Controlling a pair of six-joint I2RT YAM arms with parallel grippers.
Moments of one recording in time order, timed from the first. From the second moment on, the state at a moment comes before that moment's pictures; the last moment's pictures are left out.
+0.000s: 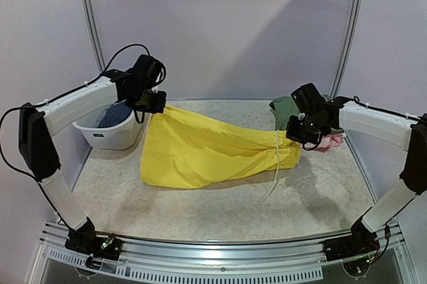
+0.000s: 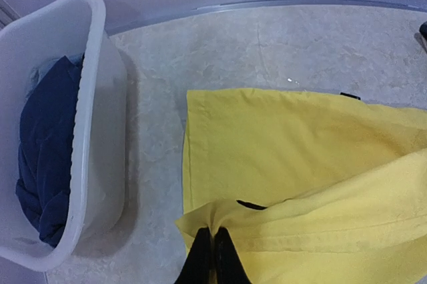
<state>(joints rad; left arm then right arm) -0.53 1.71 1.55 -0.72 -0.36 -0.28 0.52 1.54 1.17 -0.63 0.21 0.76</state>
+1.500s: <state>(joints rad) -0.37 2.22 2.01 -0.61 -0.18 -0.22 0.45 1.73 1.52 -0.66 0.10 0.60</state>
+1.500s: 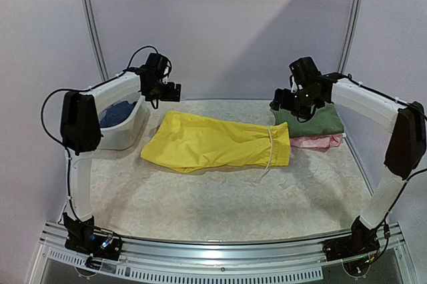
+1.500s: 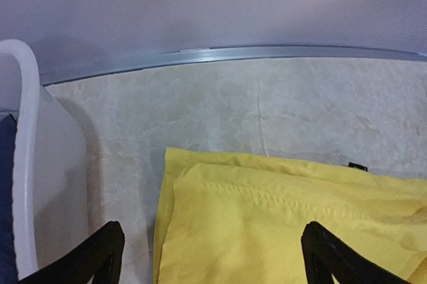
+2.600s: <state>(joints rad) -0.73 1.77 1.22 -0.37 -0.14 -0.33 0.38 2.33 1.88 -0.57 -0.31 0.44</state>
